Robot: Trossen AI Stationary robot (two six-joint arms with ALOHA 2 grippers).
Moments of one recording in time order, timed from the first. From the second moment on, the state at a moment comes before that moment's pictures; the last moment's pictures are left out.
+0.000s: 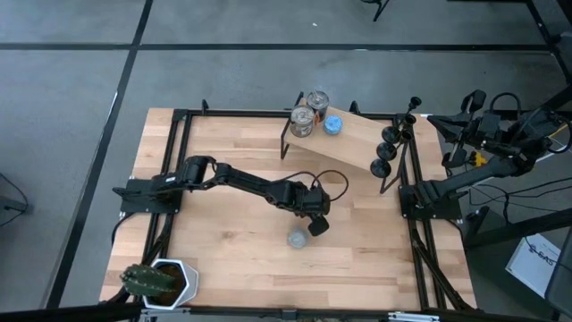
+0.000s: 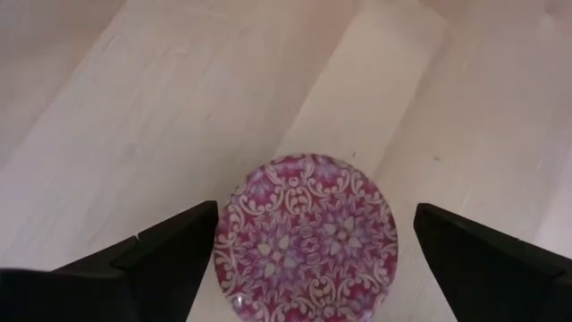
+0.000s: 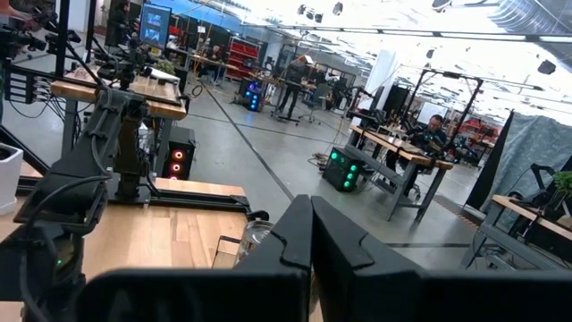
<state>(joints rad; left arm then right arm) -0.11 2.26 1.76 -0.55 -0.16 -0.65 0.34 0.36 1.17 -0.74 0.68 -0.32</state>
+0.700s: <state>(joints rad) -0.12 2.26 1.76 -0.61 -0.23 -0.58 0.34 0.36 1.17 -0.74 0.68 -0.32</state>
